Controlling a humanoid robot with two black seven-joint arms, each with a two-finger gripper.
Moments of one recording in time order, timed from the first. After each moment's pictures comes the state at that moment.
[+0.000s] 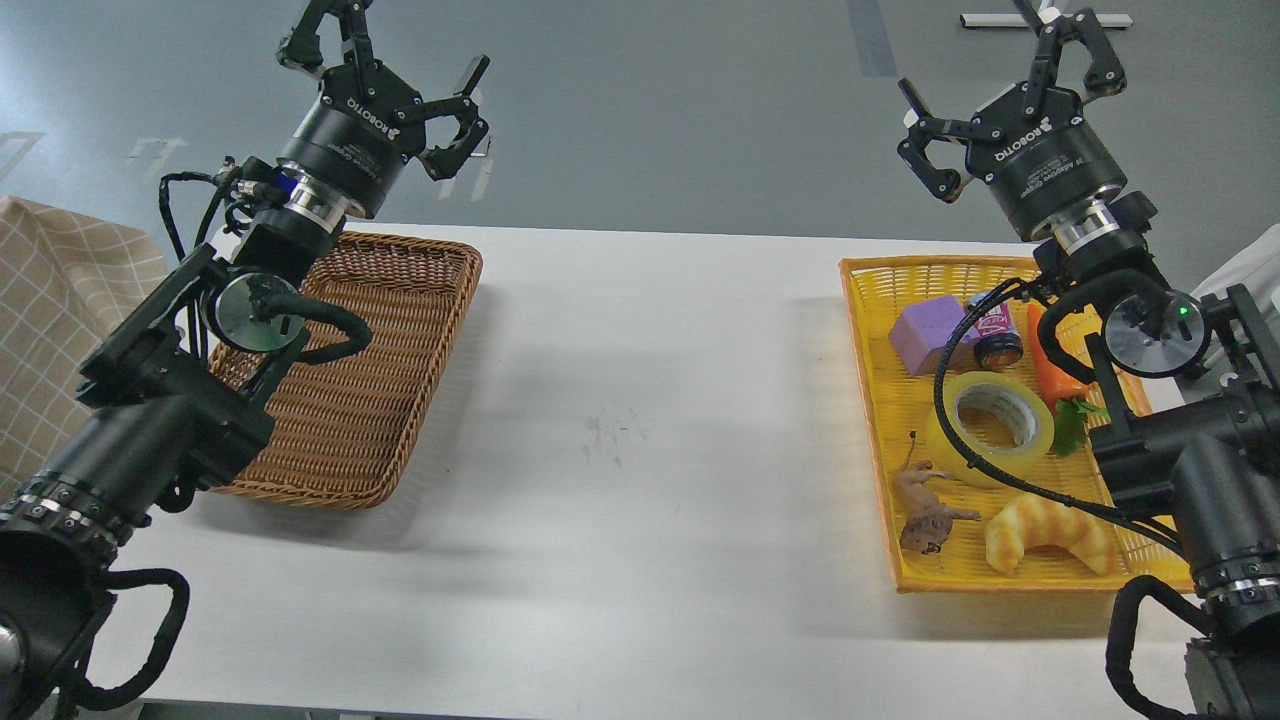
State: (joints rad) left arm -0.69 0.31 -1.08 -0.94 0.17 -0.49 -0.25; right arm 0.69 -0.08 1.48 0.90 -0.34 0.49 -0.14
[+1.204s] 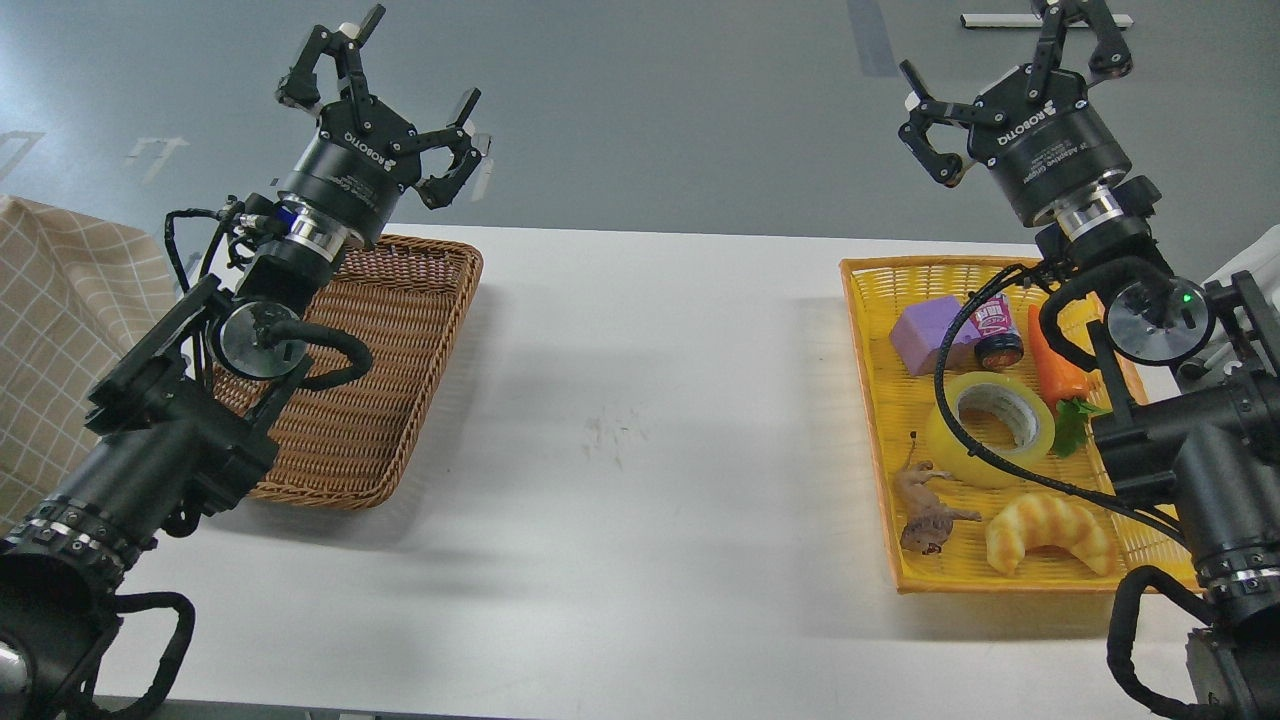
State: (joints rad) left arm -0.65 0.29 -1.10 -0.93 0.17 -0.49 -0.25; right arm 0.71 -0.08 1.48 0.90 -0.34 0.49 -0.14
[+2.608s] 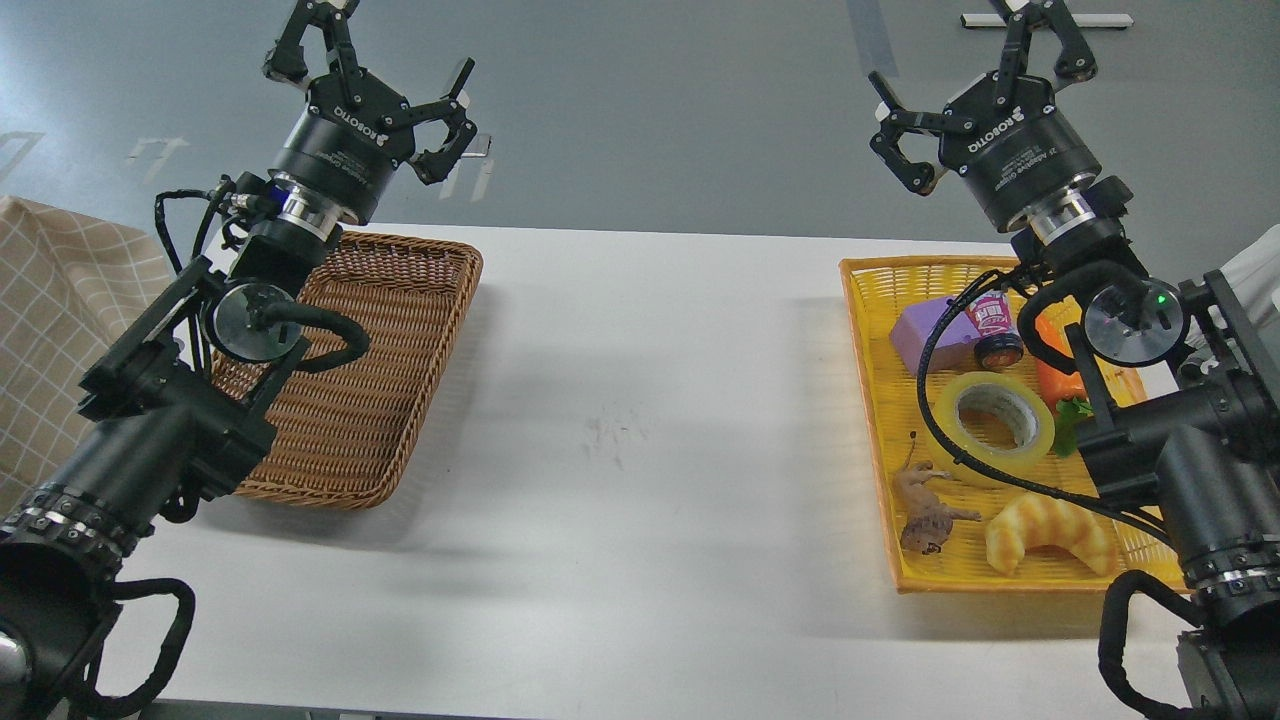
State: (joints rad) left arm -0.67 0.30 -1.12 -0.94 0.16 -0.49 -0.26; right arm 0.72 -0.07 1.43 0.91 -0.34 0.49 -0.14
